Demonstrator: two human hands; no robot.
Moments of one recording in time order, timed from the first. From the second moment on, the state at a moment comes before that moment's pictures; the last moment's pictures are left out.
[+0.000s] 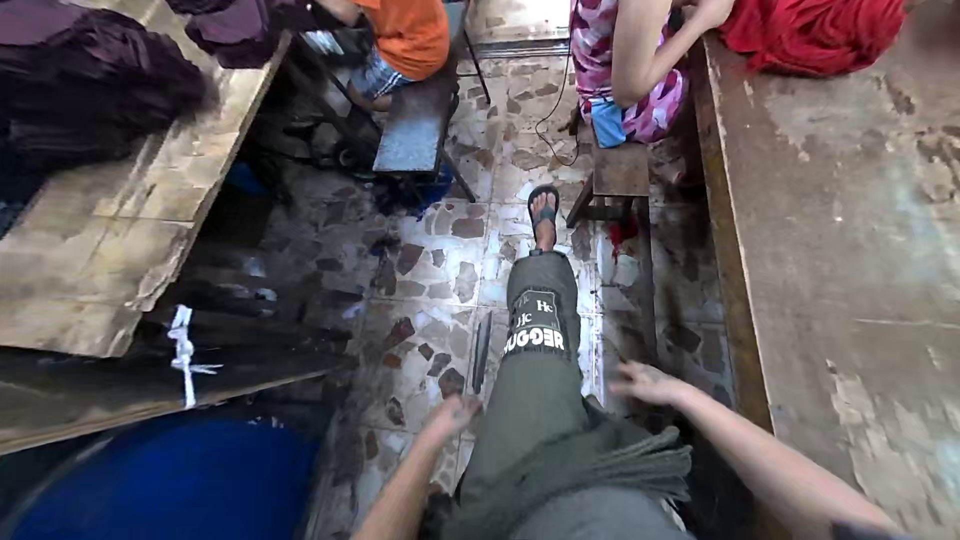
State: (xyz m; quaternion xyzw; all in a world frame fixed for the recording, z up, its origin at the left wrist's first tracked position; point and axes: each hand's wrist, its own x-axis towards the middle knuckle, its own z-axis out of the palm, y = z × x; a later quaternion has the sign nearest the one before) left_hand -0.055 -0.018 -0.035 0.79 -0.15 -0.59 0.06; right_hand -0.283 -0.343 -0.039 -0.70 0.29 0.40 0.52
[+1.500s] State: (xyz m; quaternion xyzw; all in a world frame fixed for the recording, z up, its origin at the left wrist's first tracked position) left_hand 0.046 0.011 0.017 0.79 -0.36 -0.46 -0.19; right_hand -0.273 -0.265 -0.020 -0.73 0.39 0.47 0.30
